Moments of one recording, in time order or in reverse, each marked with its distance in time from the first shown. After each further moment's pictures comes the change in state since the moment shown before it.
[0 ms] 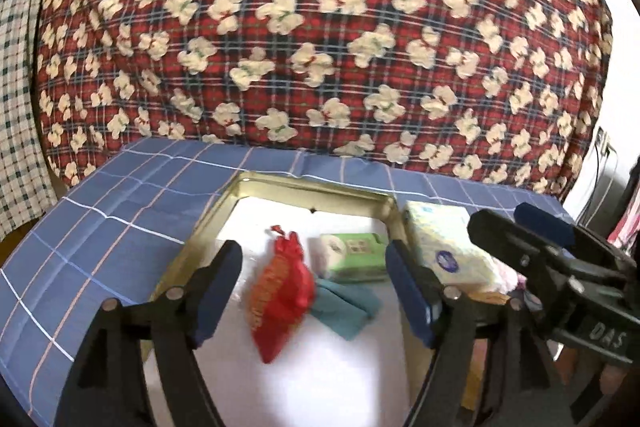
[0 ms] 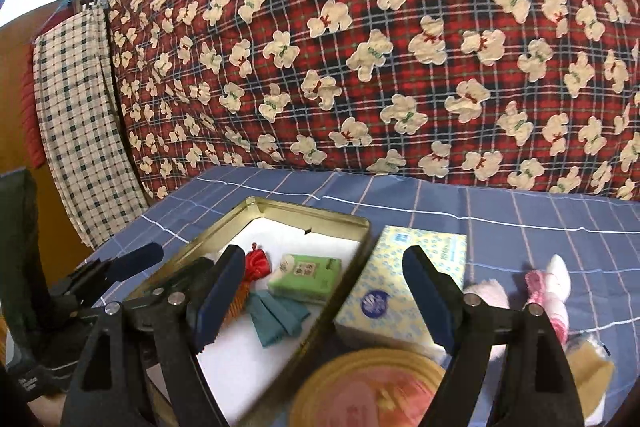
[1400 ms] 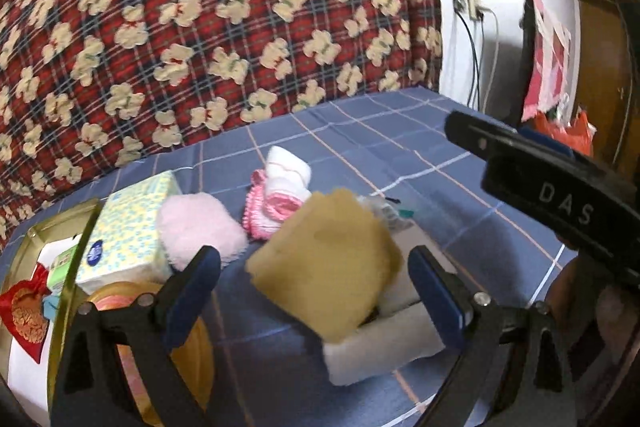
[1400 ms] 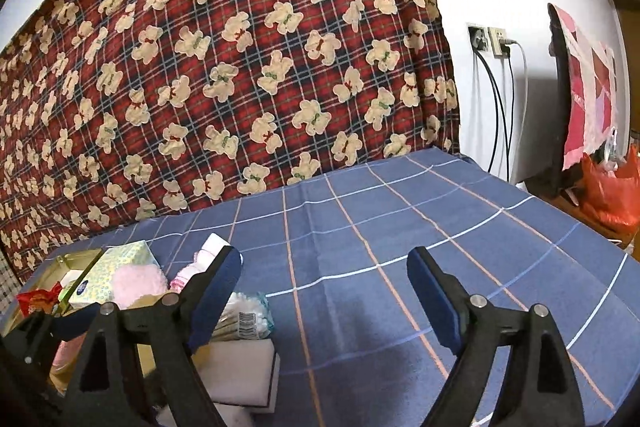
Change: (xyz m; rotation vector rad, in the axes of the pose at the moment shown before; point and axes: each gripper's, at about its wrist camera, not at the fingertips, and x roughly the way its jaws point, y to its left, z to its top) left arm 0.017 -0.272 -0.074 0.440 0.098 -0.265; right arm -0.142 -0.223 -0.086 0.310 -0.181 -0.547
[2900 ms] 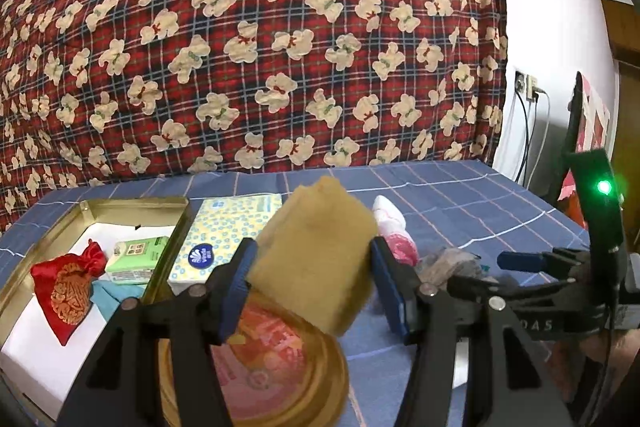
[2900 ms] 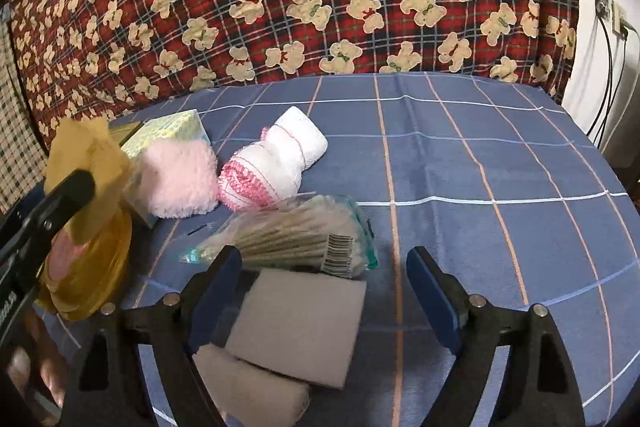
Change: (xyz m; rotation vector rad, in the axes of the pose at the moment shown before) left arm -0.034 0.090 -0.015 -0.221 -0.208 0.111; right arm 0.060 0.051 -0.025 -0.234 0.411 0.233
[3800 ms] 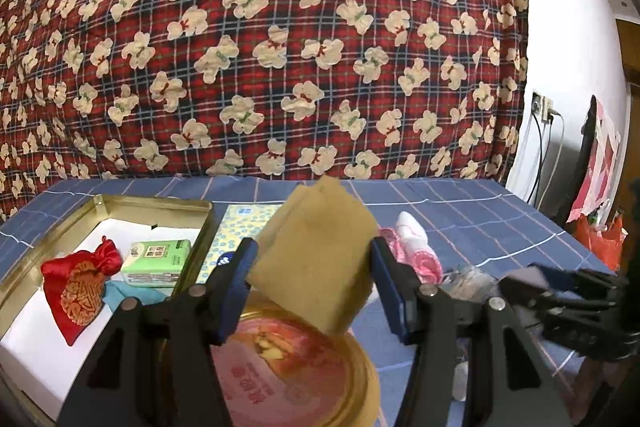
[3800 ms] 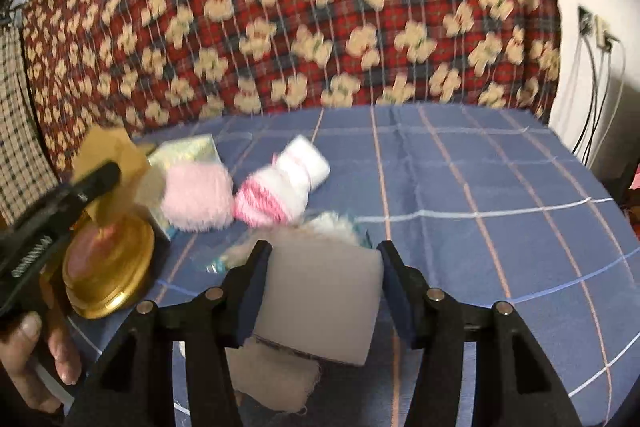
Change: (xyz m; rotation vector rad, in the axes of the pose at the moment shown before) left arm 0.001 0.023 0.004 -0.049 -0.030 0.039; right arm -0.036 0.005 -0.010 0.004 -0.160 -0.012
